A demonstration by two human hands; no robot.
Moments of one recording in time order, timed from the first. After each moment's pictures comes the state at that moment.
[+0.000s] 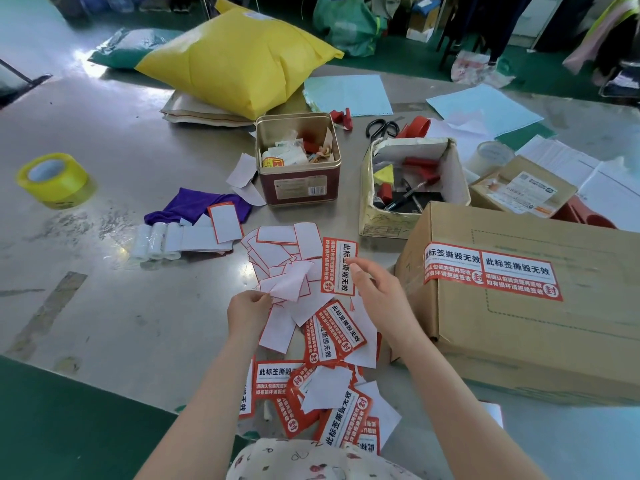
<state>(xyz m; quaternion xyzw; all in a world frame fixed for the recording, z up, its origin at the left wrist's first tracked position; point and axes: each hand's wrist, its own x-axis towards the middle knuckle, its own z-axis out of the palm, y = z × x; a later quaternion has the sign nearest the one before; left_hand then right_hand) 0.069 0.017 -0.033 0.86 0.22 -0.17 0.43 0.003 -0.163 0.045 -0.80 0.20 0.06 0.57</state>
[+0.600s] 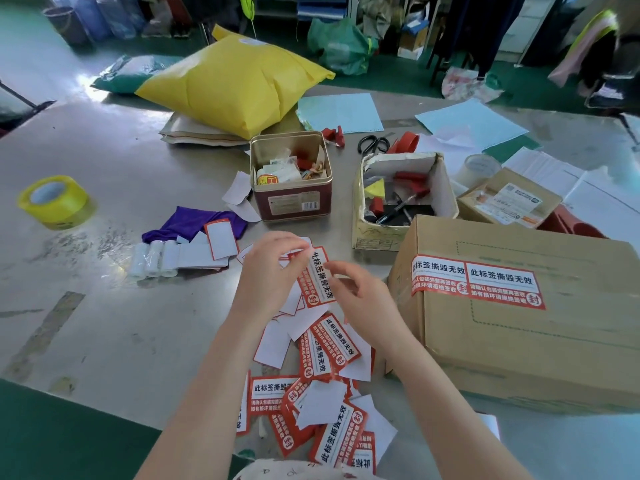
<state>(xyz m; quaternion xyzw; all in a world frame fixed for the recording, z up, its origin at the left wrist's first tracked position) 0.077 -0.027 0.082 0.92 -0.13 0.02 0.37 0.003 -0.156 0.085 -0.84 0.13 0.05 0.53</state>
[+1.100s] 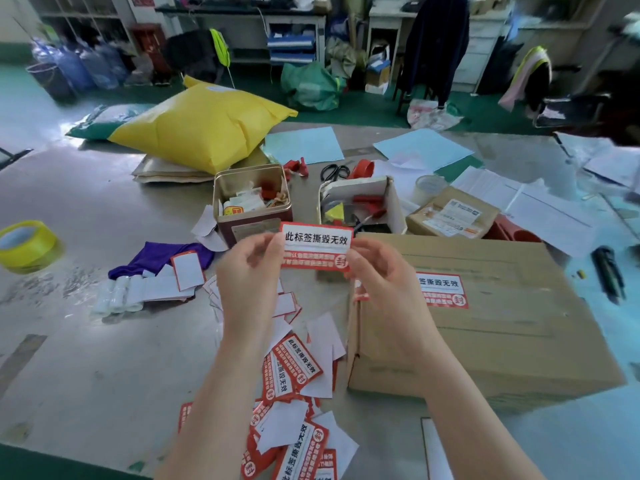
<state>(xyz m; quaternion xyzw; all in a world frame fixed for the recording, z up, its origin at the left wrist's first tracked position) 0.021 -0.091 0.144 0.76 0.02 0.05 0.64 -0.039 -0.233 0.131 -0.73 0.15 -0.13 0.66</state>
